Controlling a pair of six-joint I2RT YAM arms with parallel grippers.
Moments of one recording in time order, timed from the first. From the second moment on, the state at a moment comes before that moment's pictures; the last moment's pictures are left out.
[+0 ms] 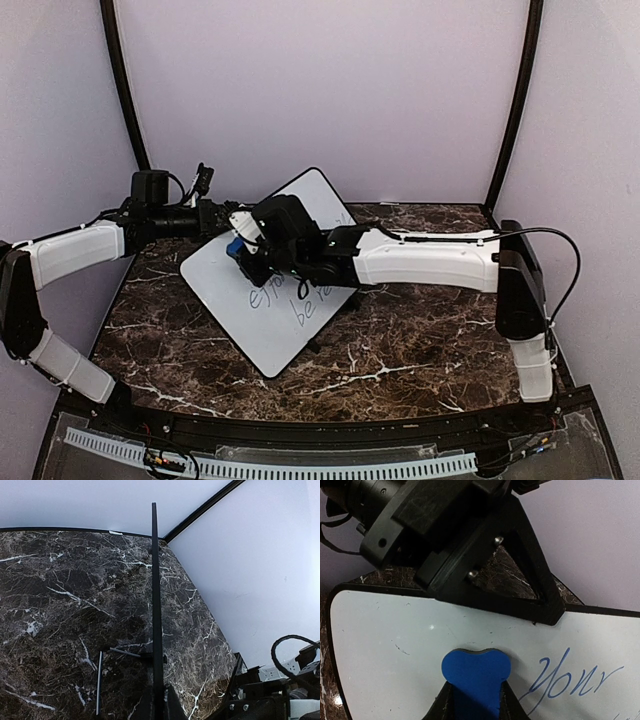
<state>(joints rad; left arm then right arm) -0.27 1.42 1.00 0.00 0.74 -0.50 1.16 2.12 1.83 -0.17 0.24 -0.06</state>
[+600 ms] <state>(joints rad) -0.27 1.42 0.99 0.00 0.74 -0.50 1.15 2.03 1.65 -0.13 0.19 -0.03</state>
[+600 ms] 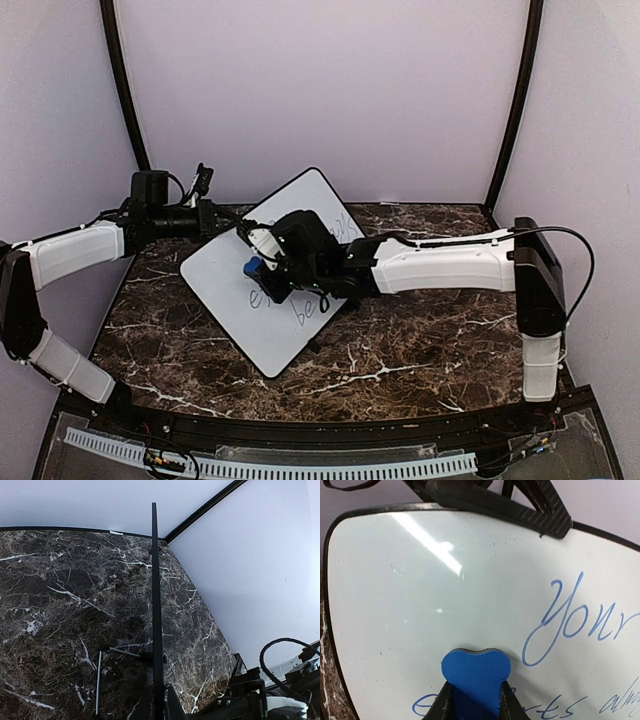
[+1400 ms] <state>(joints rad) -0.27 1.41 0.99 0.00 0.74 -0.50 1.19 2.04 1.67 -0.17 0.23 -0.07</state>
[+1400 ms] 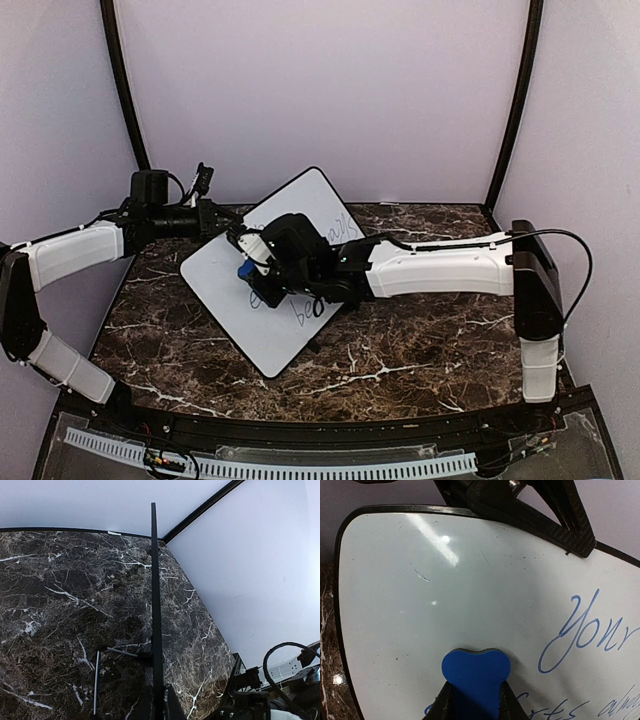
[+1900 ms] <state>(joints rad) -0.27 1.41 0.99 0.00 0.74 -0.50 1.20 2.01 1.59 -0.17 0.27 -0.07</state>
